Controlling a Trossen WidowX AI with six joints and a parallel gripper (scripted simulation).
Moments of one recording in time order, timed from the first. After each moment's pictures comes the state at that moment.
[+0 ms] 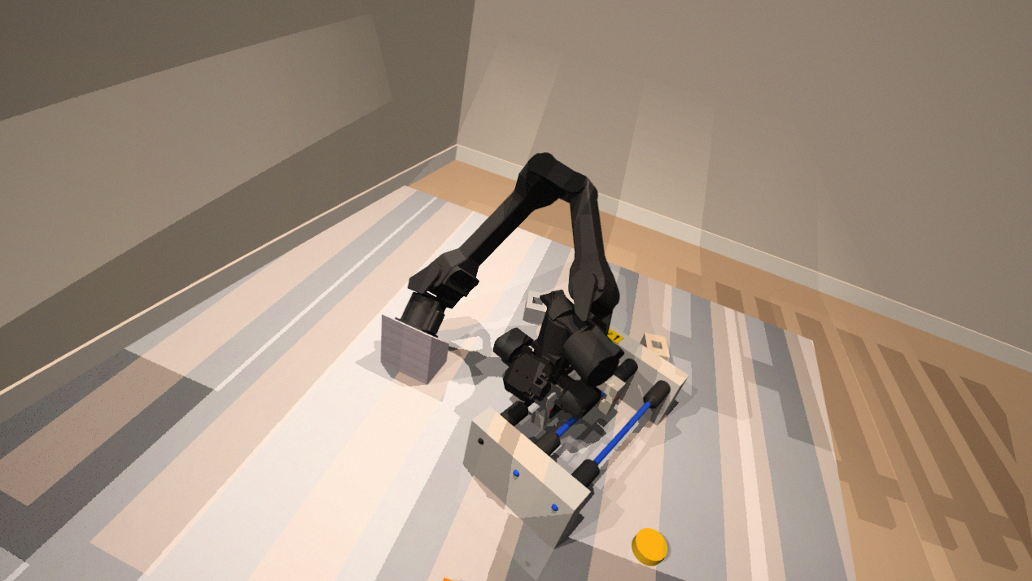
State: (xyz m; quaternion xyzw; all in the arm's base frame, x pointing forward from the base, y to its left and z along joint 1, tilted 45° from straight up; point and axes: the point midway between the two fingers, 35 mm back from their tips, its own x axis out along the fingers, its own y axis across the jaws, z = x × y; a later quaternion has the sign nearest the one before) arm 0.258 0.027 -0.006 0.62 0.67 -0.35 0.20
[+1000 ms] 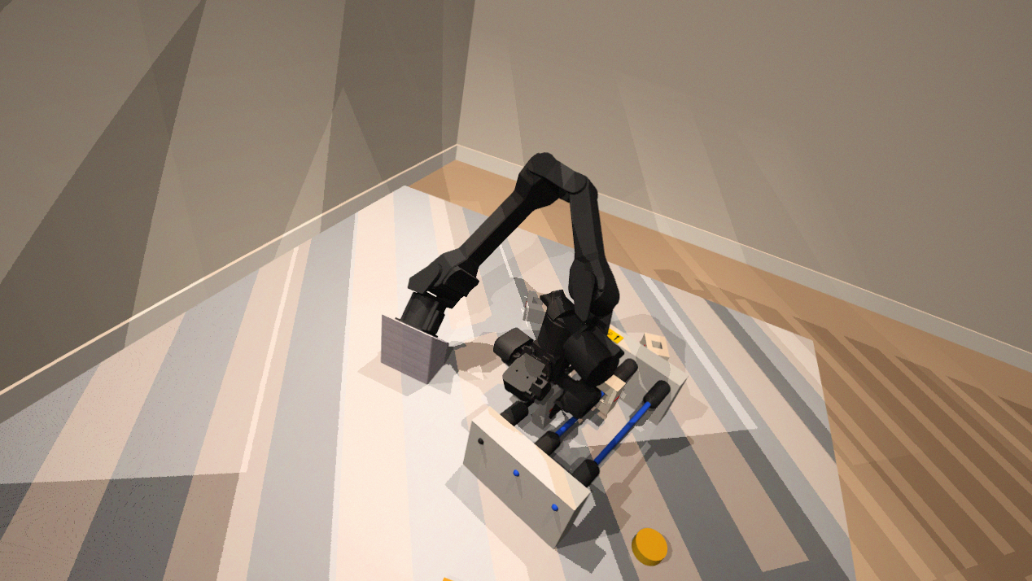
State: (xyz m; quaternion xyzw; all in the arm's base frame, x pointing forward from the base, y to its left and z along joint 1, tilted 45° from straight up) arm 0.258 0.027 -0.006 0.62 0.67 -0.35 0.20
